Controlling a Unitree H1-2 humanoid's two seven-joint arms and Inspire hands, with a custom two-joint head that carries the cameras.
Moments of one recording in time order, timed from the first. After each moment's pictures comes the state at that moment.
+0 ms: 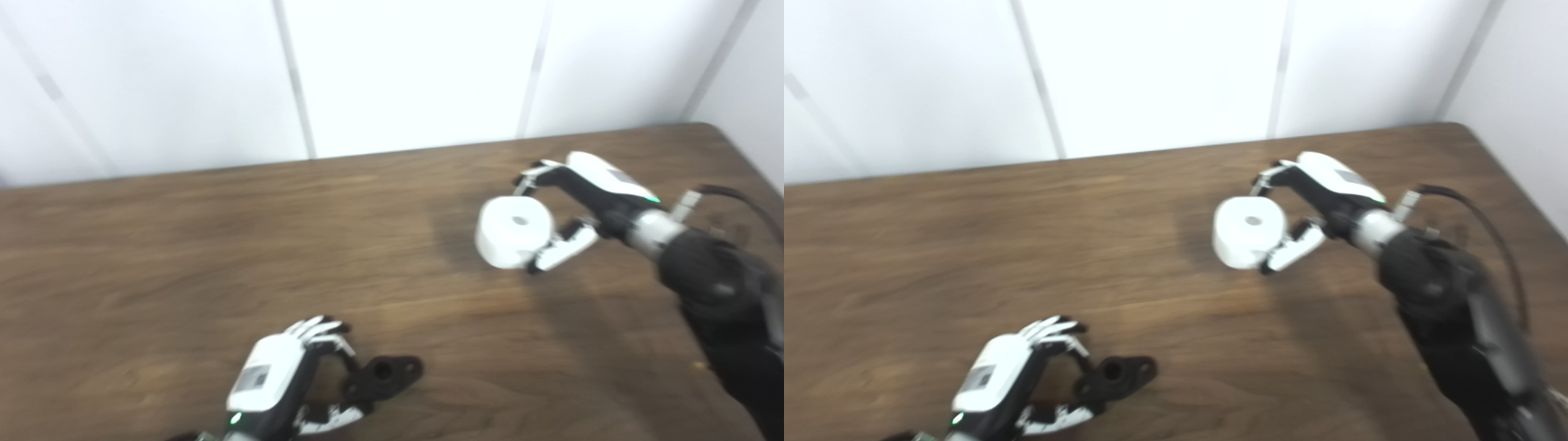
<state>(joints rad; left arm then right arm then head) 0.22 0.23 -0.35 -0.43 0.86 0.09 -0.21 -0.28 -0.55 0.09 -0.51 -0.62 0.47 0.64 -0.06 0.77</state>
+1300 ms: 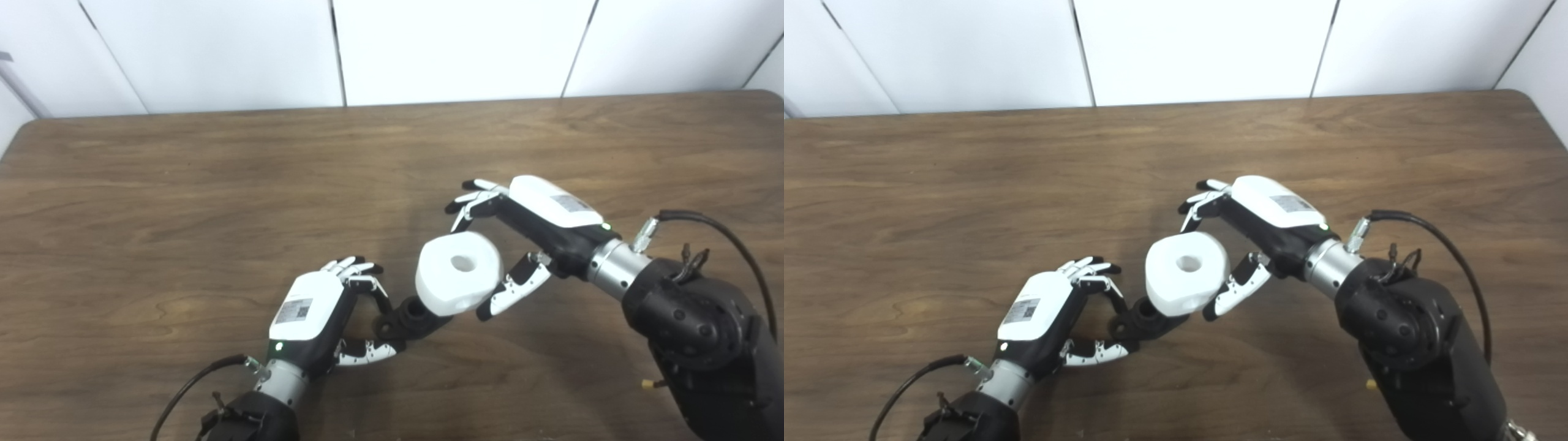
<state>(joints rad) 0.19 0.17 -0.39 -0.43 0.94 0.17 -0.25 -0.21 -0.38 0.28 -0.69 -0.70 0.42 0.74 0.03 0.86</state>
